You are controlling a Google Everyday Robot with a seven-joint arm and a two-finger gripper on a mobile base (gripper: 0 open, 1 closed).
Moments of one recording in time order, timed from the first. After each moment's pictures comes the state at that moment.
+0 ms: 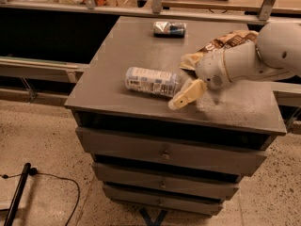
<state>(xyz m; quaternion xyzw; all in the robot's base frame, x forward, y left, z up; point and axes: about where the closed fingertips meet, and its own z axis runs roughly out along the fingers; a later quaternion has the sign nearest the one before) 0.584 -0.083 0.853 -0.54 0.68 0.26 0.42</state>
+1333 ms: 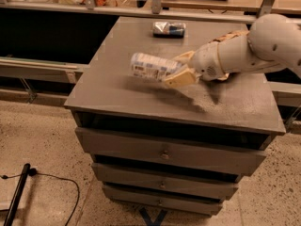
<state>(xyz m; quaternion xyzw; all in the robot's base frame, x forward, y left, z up) 0.616 -0.075 0.861 -0.53 0.68 0.25 0.43</state>
